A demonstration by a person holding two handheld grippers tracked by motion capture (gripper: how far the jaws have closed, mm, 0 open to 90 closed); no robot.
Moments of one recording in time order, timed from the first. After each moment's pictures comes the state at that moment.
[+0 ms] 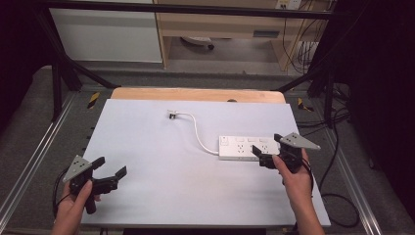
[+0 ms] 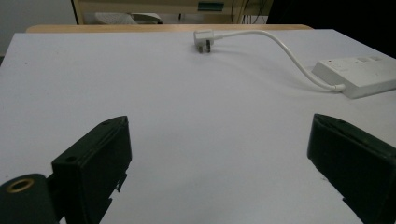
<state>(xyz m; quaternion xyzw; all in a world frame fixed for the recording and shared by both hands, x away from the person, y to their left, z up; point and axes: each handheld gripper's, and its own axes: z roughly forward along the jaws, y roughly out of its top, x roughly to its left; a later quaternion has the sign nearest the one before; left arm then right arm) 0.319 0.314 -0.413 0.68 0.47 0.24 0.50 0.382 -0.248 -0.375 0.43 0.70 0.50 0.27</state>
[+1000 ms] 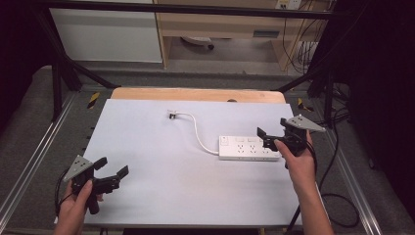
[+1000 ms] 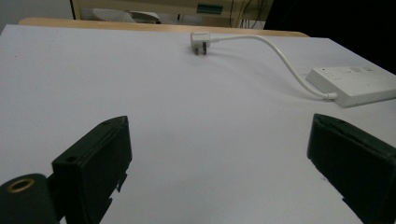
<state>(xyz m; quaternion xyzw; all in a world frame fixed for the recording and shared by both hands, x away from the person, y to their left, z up) 0.319 0.307 -0.413 0.67 0.48 0.23 0.51 0.417 -0.258 -0.349 0.44 0.69 0.50 0.29</state>
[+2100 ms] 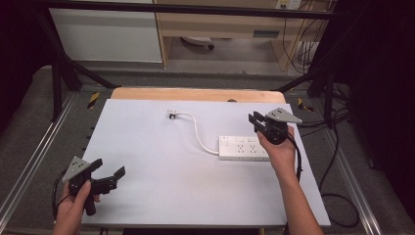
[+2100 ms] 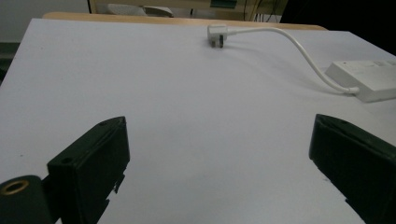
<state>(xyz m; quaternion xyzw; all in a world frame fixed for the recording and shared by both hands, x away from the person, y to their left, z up) 0.318 0.319 -0.416 0.67 0.50 0.24 0.49 0.454 -0.219 -0.361 0.40 0.70 0.50 0.32</state>
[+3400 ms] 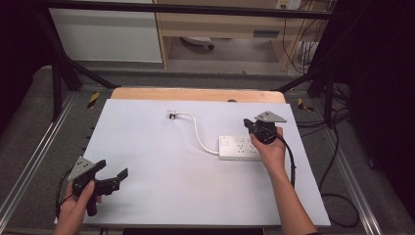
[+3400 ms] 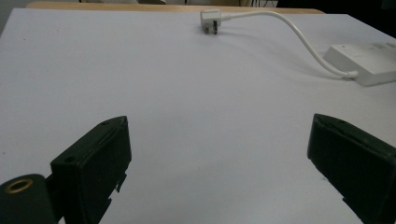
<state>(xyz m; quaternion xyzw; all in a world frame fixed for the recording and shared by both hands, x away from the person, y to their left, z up) 0.320 0.308 -0.421 0.70 0.49 0.23 0.47 0.482 -0.208 -0.405 0.42 0.73 0.46 0.29</state>
